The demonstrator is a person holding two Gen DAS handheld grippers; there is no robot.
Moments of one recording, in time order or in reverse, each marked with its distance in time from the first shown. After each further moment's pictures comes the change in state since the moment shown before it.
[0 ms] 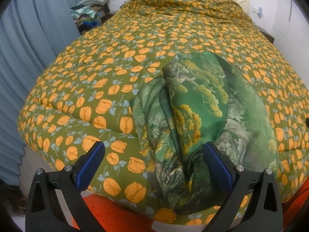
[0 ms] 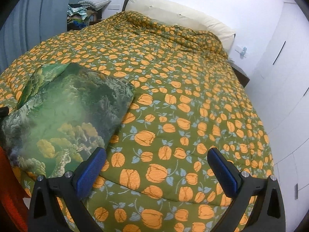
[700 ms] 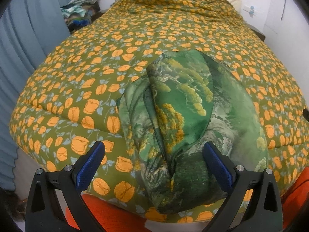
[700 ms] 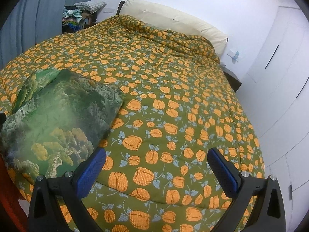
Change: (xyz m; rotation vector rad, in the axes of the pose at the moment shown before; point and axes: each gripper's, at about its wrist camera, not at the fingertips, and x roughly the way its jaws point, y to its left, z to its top) left arm 0.000 -0.008 0.003 0.020 0.017 -0.087; right arm -0.012 -0.016 0.006 0.002 -0.031 -0.054
